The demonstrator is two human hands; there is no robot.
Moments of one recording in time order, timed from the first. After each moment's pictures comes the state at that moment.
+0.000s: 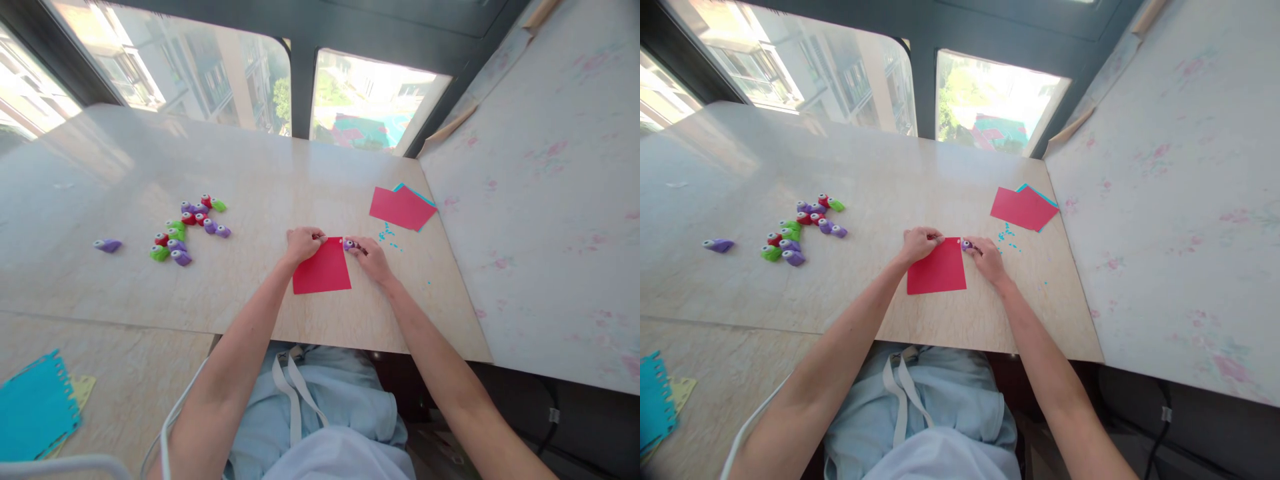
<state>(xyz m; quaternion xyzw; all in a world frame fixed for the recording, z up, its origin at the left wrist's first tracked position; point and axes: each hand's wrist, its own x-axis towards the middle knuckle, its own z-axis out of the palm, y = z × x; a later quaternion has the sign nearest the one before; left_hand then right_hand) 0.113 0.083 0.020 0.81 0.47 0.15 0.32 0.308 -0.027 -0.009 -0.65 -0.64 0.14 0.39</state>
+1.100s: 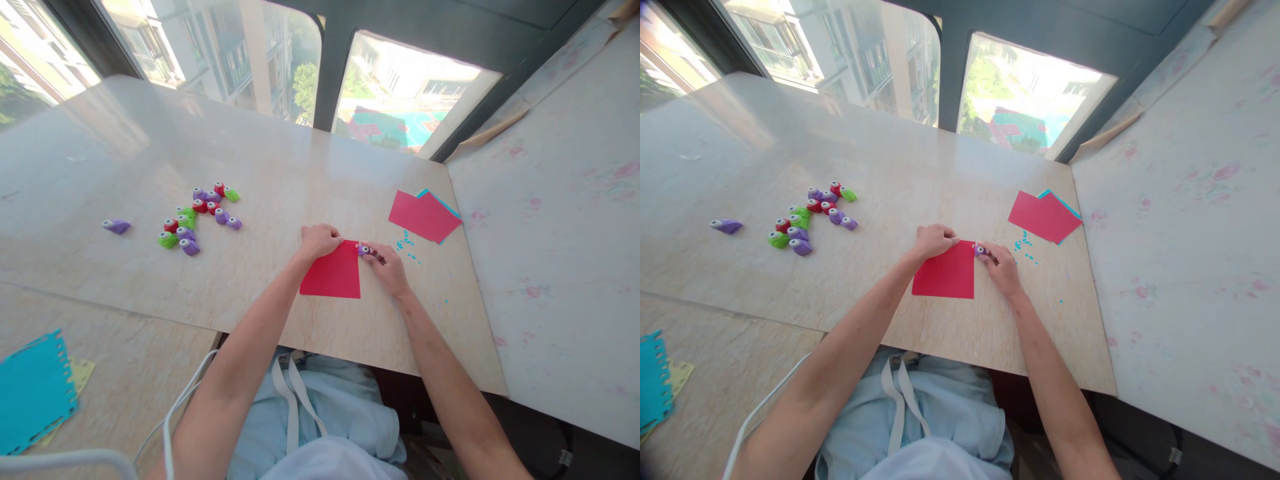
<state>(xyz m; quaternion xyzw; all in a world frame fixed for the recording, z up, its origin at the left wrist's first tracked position) 0.123 0.093 0.029 0.80 0.49 0.07 0.33 0.308 -0.030 -0.005 -0.67 -0.62 0.17 0.38</state>
